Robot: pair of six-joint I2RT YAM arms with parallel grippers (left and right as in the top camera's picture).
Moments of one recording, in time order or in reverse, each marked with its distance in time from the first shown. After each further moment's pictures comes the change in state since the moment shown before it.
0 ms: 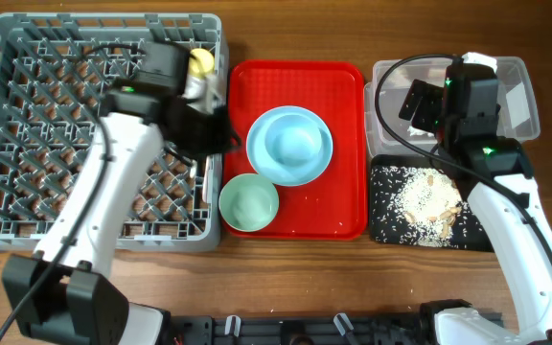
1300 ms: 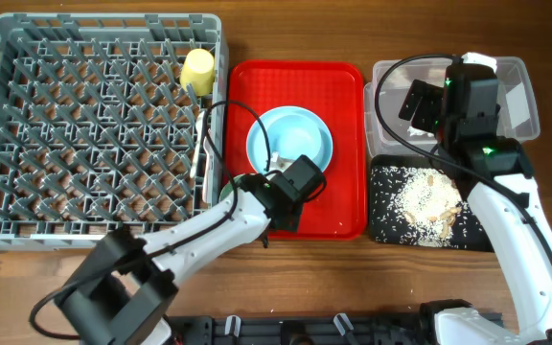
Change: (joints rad) left arm -0.595 0.058 -0.437 0.426 -0.614 -0.251; right arm 0.000 0.001 0.000 0.001 0.000 0.000
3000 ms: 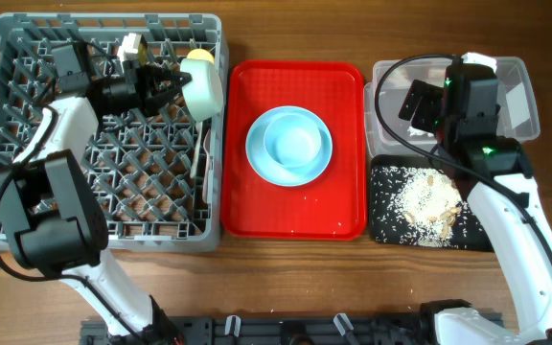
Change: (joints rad) left arm 1.082 0.335 0.364 0.372 1.718 0.060; right arm 0.000 0.001 0.000 0.000 0.000 0.000
